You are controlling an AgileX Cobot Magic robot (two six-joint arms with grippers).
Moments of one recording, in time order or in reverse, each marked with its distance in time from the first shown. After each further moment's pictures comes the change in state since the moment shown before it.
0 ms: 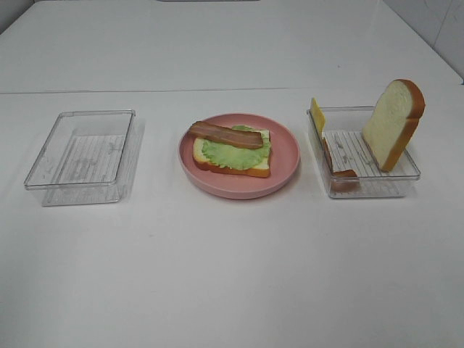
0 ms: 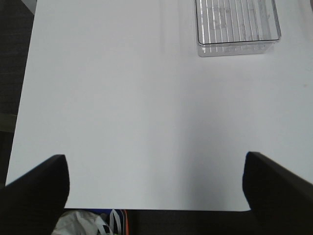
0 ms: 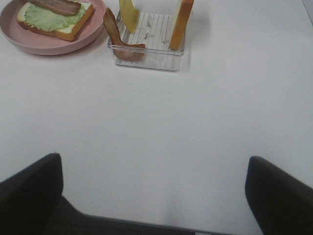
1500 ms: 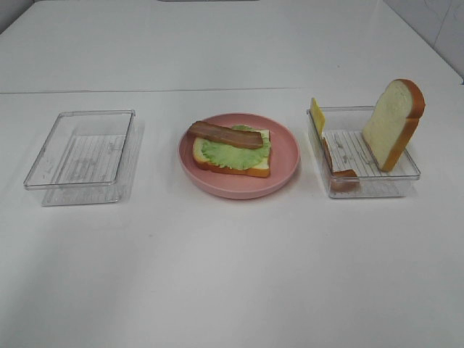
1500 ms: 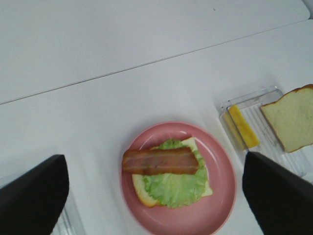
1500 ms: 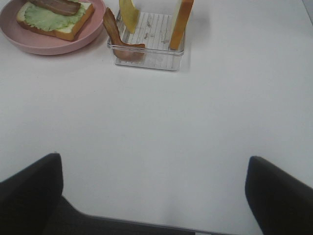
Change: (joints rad) left arm -0.314 1.488 -1.539 -0.217 -0.004 -0.011; right arm 0.000 0.000 0.000 0.000 0.000 0.000
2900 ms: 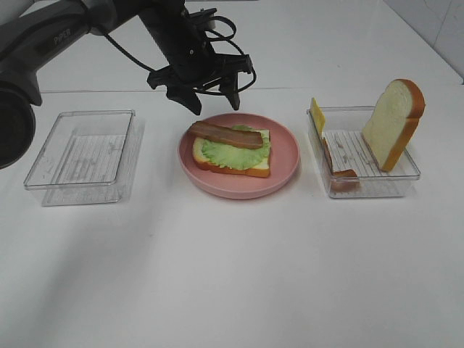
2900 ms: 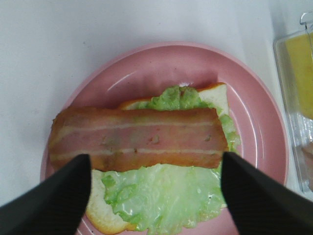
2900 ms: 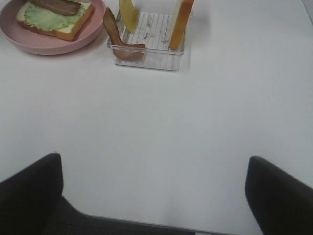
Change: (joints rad) left arm 0.000 0.563 -0.209 -0.200 -0.002 -0.063; right arm 0.000 0.000 0.000 0.000 0.000 0.000
